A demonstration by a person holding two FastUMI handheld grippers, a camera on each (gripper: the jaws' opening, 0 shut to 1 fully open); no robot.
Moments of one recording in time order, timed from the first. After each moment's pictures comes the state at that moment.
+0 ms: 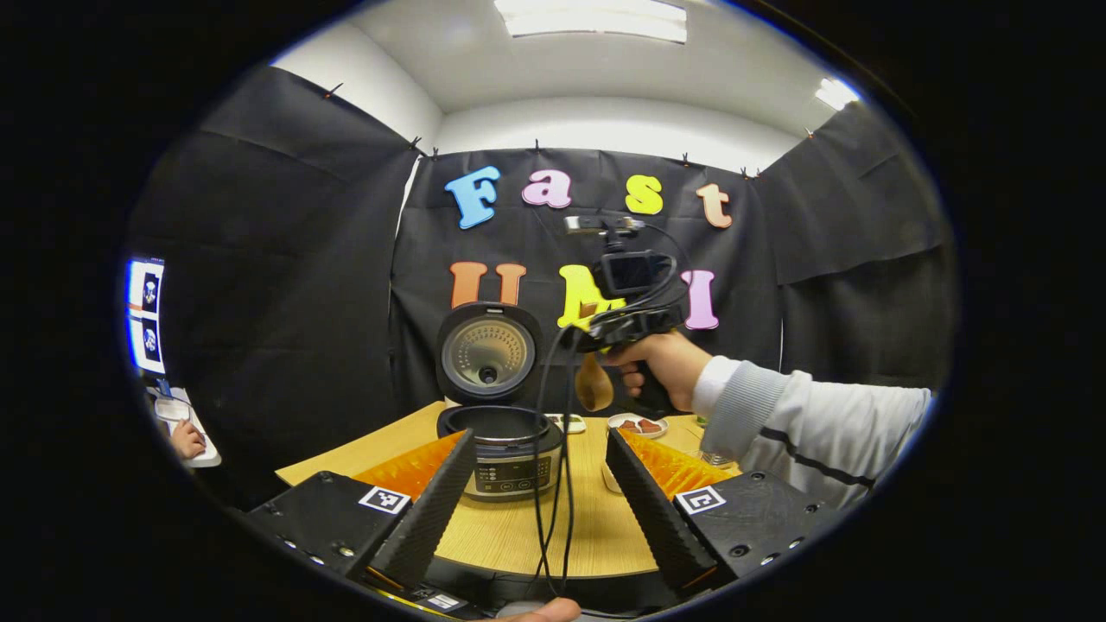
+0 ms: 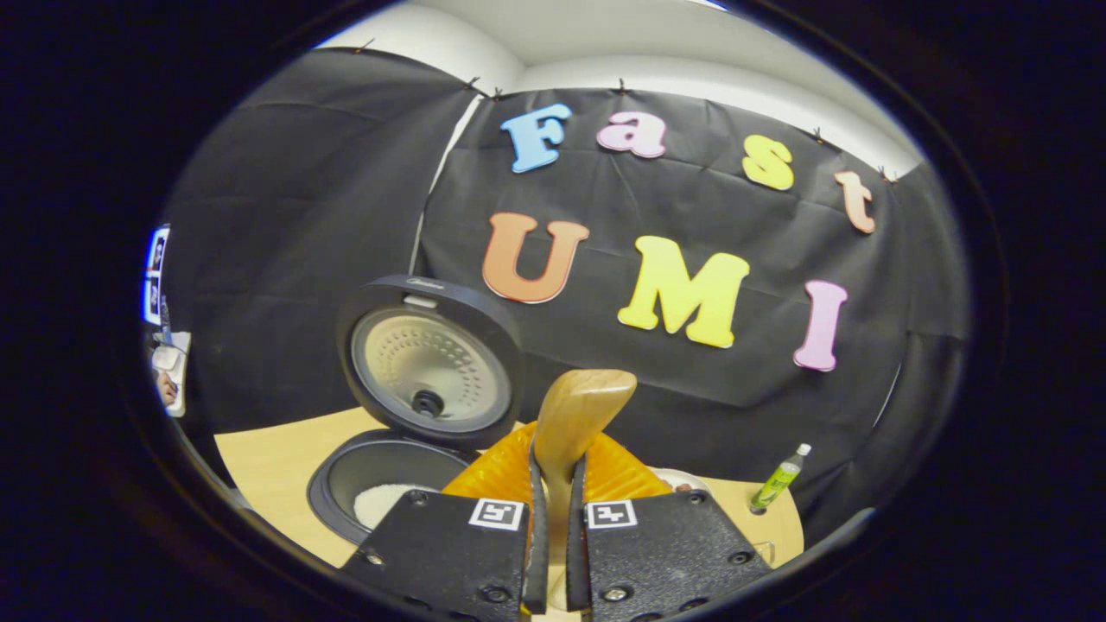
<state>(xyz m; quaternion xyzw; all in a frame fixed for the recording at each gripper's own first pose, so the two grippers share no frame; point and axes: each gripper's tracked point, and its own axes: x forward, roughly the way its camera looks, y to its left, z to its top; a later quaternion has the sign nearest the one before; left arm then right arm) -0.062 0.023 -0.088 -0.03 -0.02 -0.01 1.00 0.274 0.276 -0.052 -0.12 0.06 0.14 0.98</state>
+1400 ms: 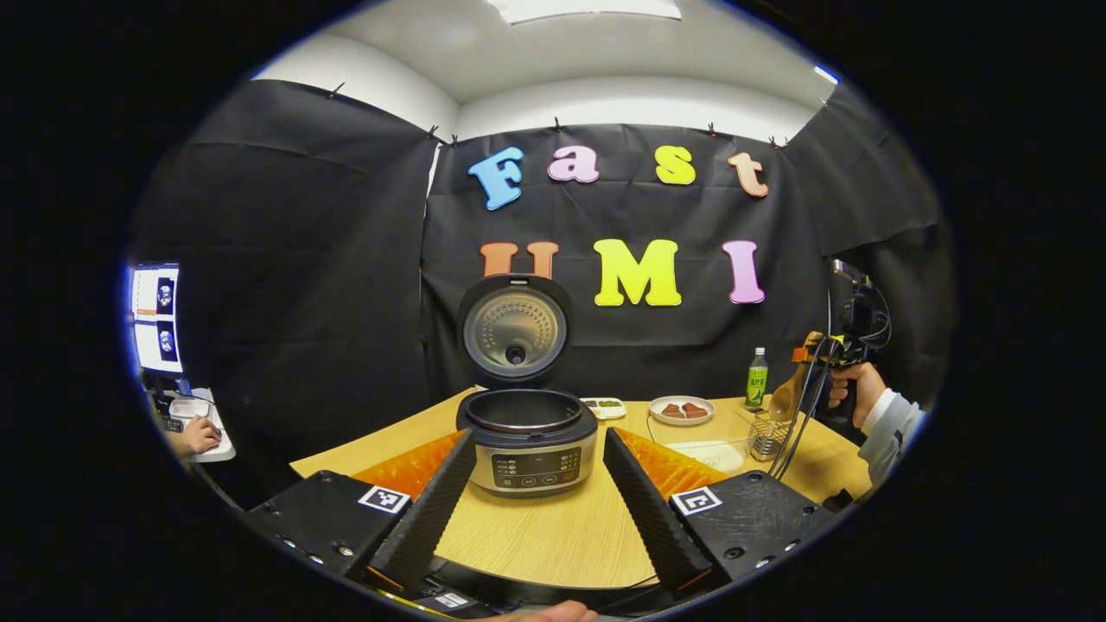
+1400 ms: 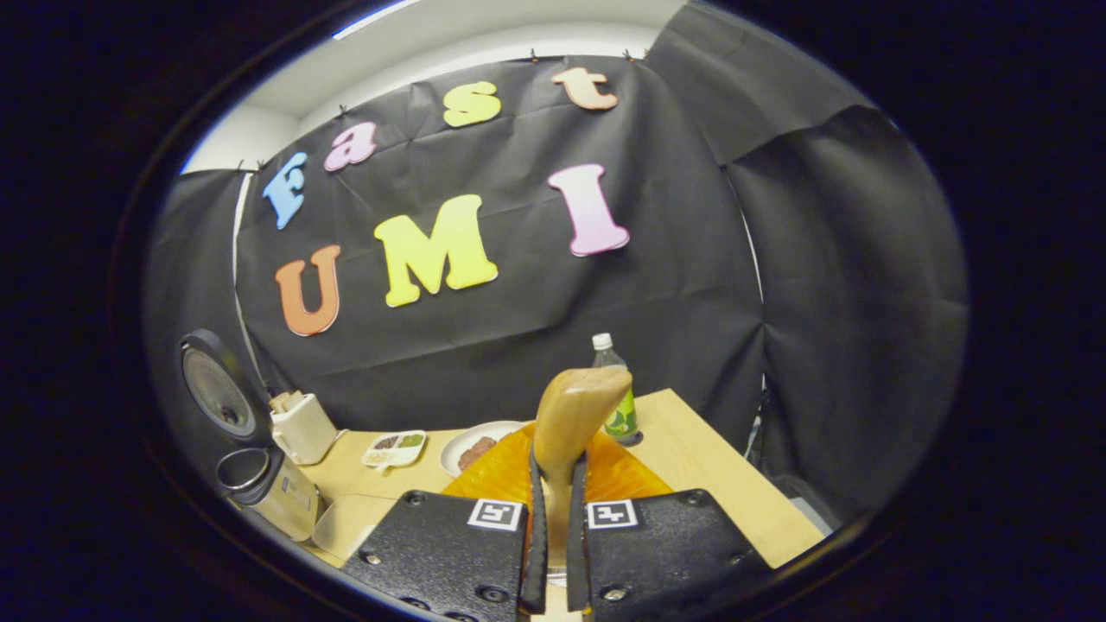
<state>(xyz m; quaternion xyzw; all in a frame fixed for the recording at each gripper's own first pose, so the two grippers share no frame) -0.010 0.023 -0.126 0.00 0.01 0.07 1.00 0.324 -0.113 -0.170 0.13 0.08 -0.05 0.99</state>
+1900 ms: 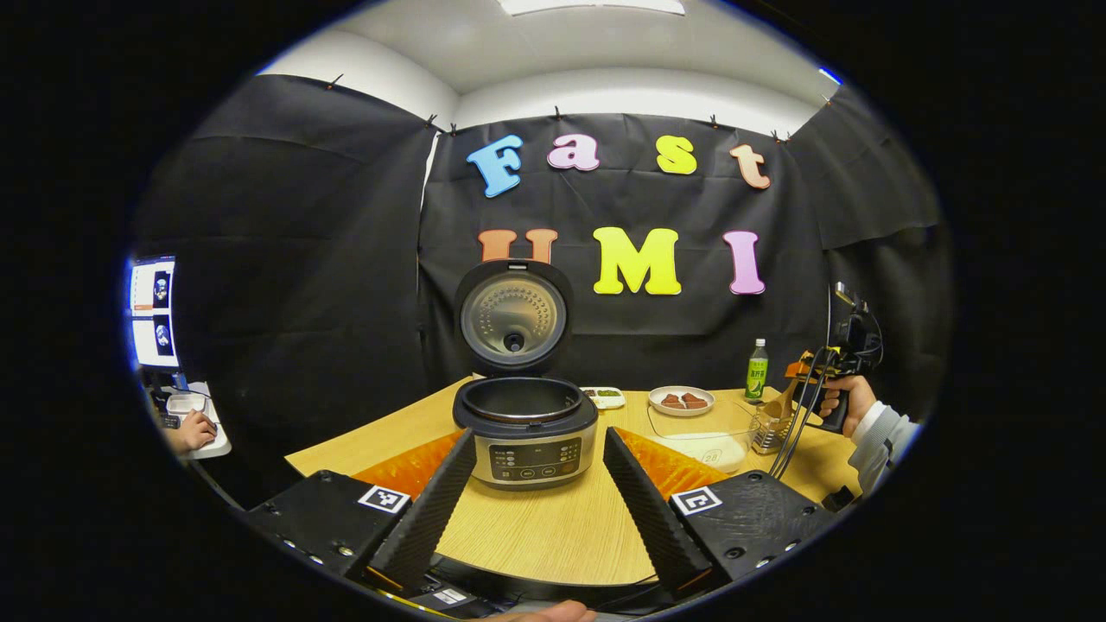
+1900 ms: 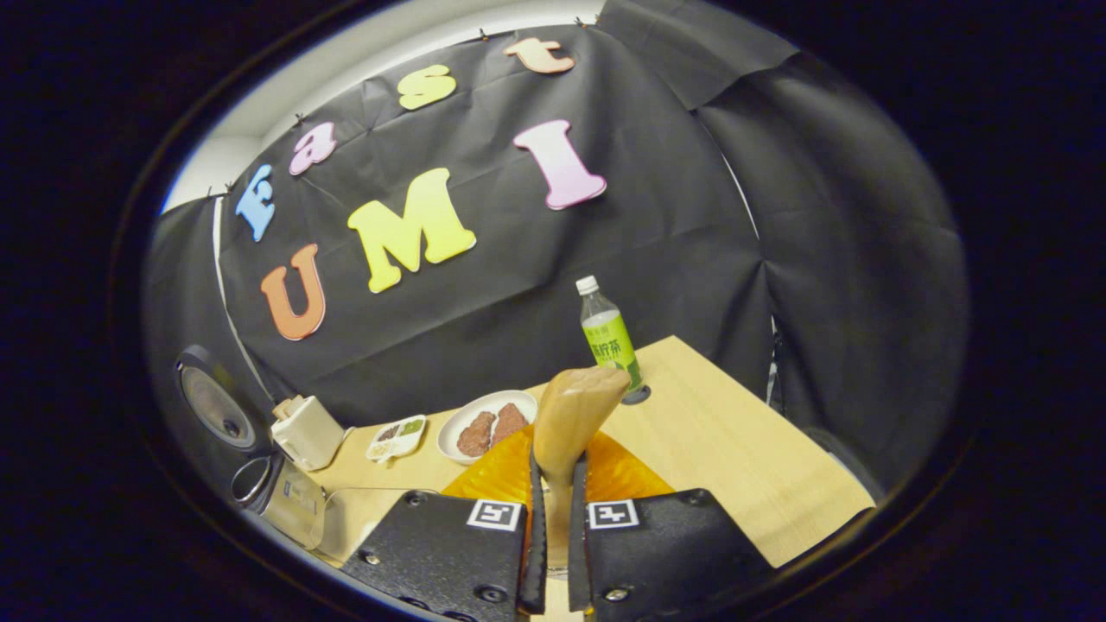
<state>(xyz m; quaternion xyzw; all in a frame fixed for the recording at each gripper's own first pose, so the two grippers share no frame) -0.005 0.030 -0.137 -0.01 0.03 0.07 1.00 0.346 -0.113 -0.229 0.20 0.15 -0.04 0.97</state>
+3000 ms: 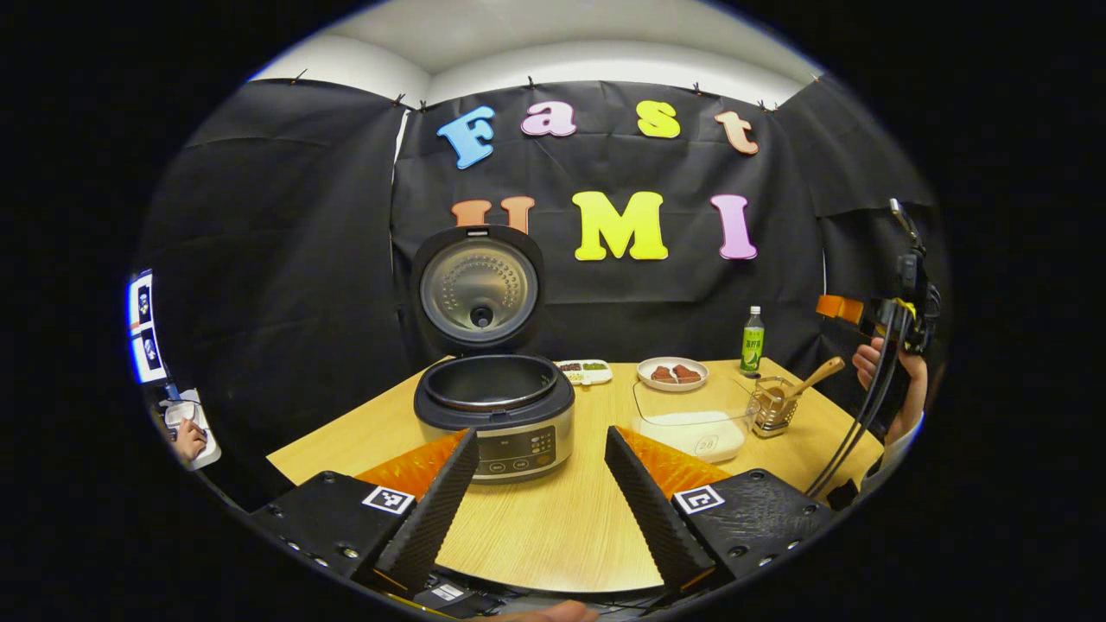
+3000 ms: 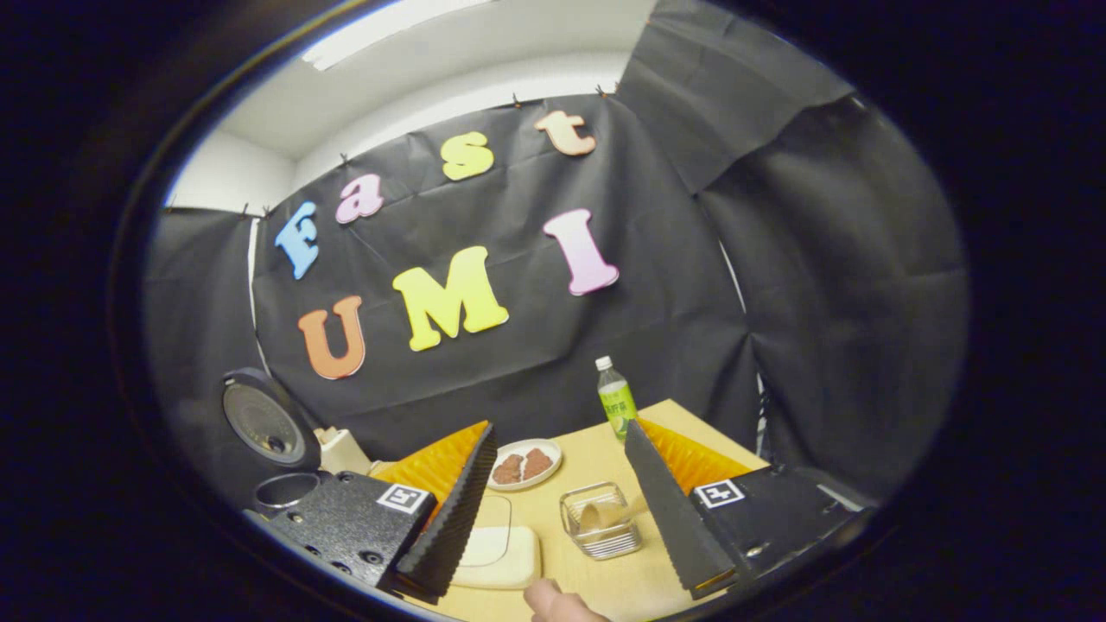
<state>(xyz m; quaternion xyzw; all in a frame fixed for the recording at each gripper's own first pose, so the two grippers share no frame) 0.046 0.001 -0.147 0.01 0.08 0.04 1.00 0.189 -0.081 -0.124 0.12 -0.03 -0.06 0.99</state>
